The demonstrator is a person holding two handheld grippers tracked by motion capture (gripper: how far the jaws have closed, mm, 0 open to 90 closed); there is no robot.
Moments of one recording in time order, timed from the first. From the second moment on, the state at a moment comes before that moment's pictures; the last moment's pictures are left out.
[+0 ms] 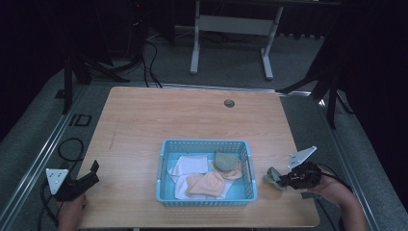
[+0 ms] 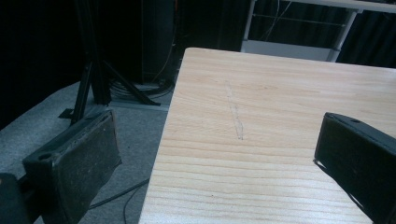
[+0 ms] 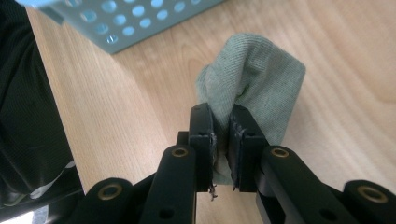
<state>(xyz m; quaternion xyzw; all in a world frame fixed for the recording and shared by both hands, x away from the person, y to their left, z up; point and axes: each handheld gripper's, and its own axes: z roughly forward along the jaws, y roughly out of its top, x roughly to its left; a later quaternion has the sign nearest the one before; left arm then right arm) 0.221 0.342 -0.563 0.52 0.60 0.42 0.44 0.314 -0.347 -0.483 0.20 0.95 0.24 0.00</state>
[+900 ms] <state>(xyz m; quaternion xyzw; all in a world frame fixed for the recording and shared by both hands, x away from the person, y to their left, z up) 0.221 0.342 -0.563 0.52 0.60 0.42 0.44 0.317 -0.330 -0.465 0.19 0.95 0.24 0.00</state>
